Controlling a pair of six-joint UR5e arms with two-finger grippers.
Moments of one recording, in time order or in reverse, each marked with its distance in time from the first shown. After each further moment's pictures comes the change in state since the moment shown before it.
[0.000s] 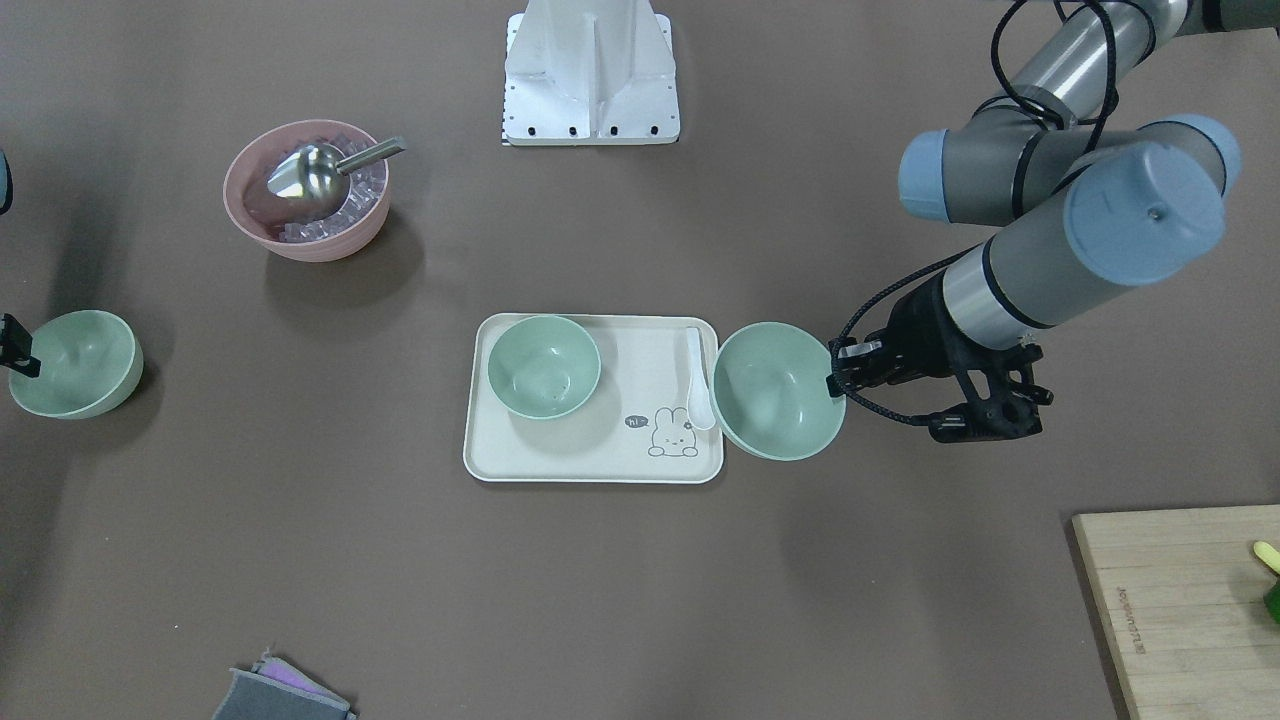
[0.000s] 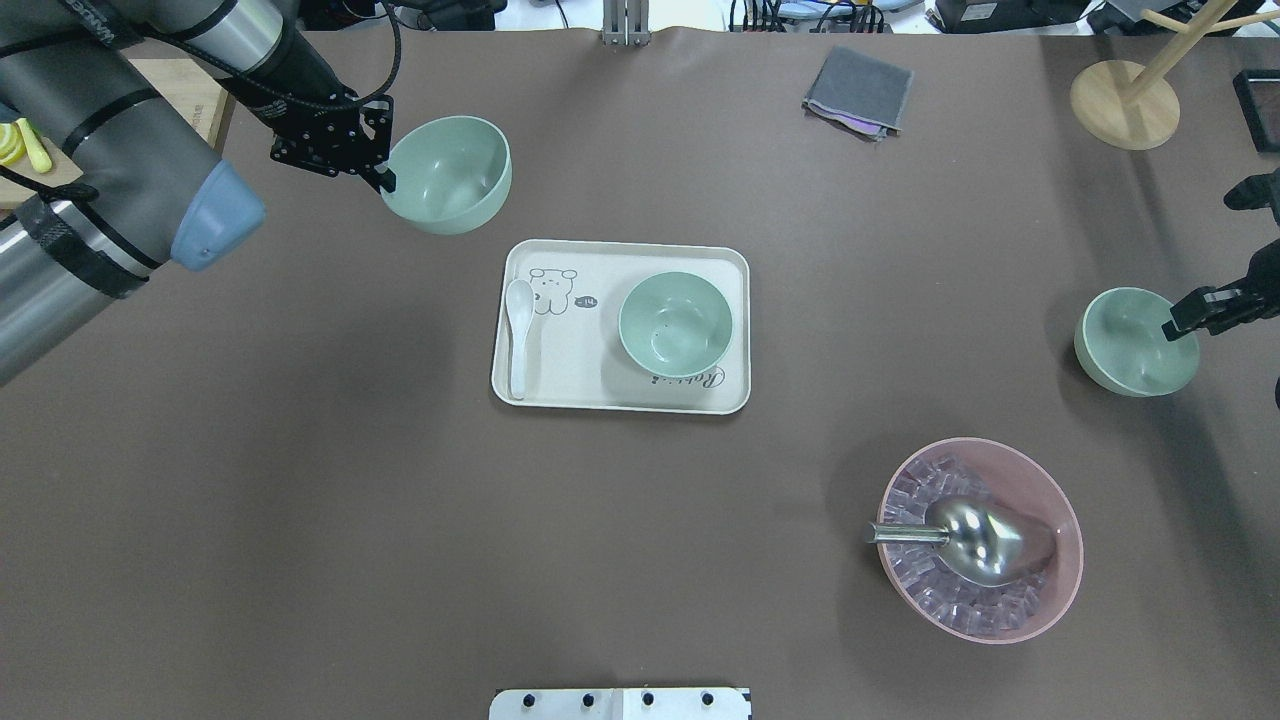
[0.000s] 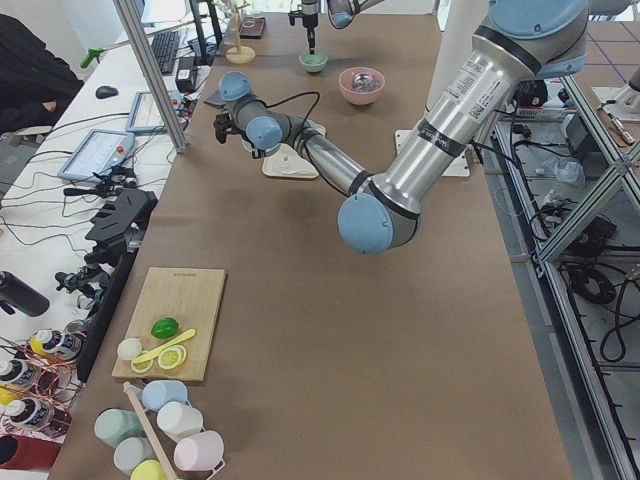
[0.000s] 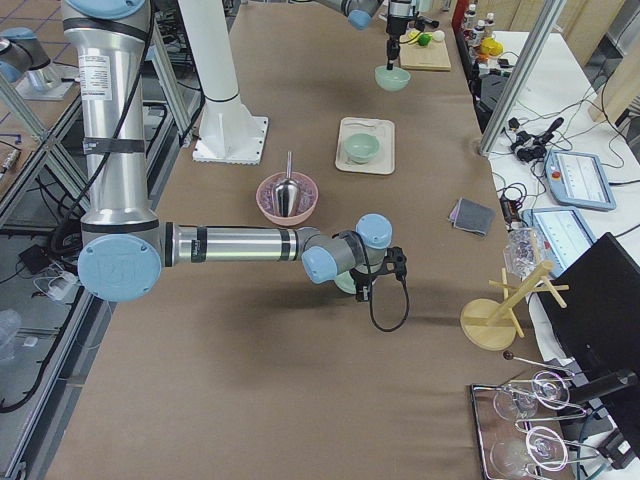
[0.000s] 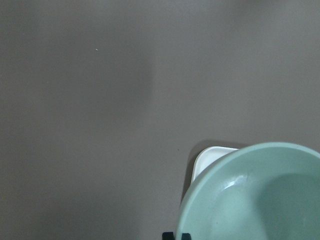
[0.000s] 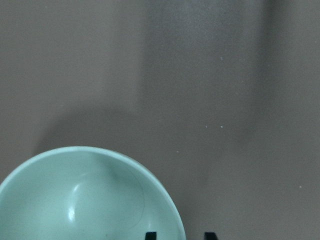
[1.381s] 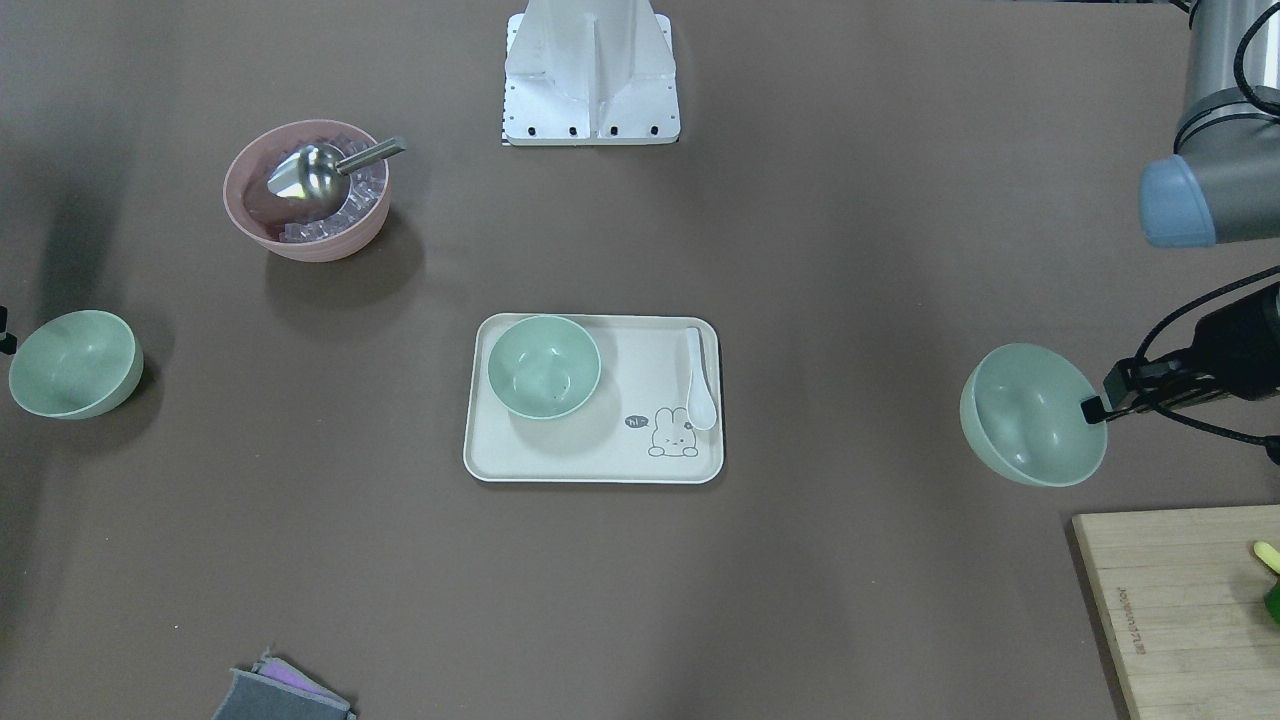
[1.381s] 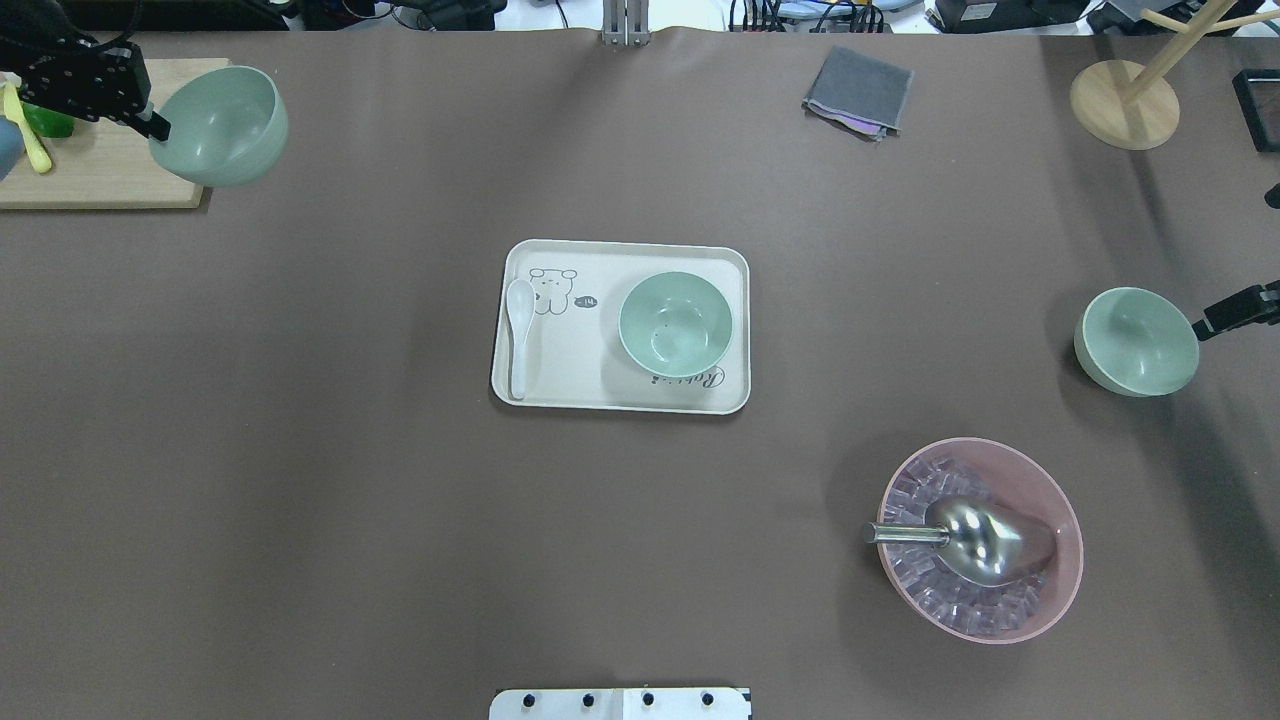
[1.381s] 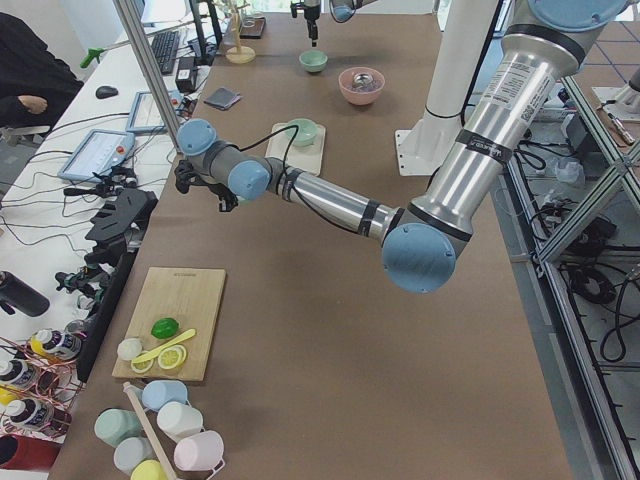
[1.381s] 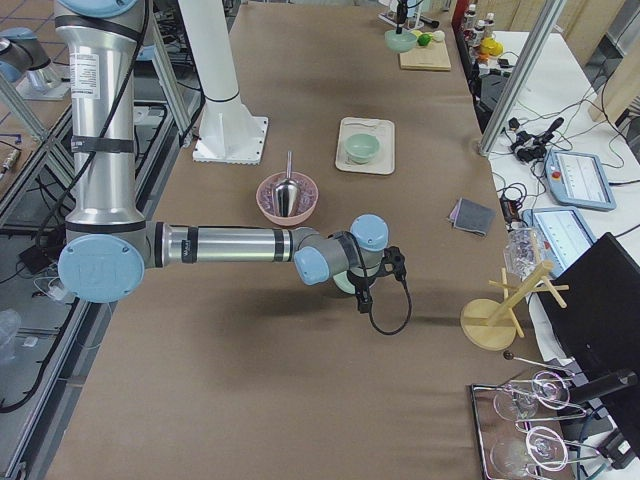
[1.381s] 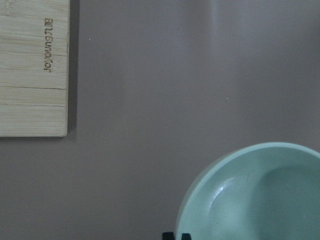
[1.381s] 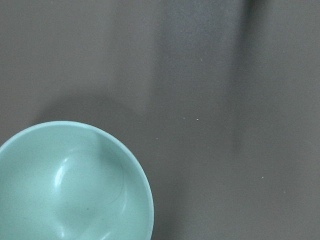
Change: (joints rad) left arm -0.264 0.177 0.034 0.049 -0.112 0.403; right arm 0.045 -0.046 0.048 -0.014 -0.002 -0.109
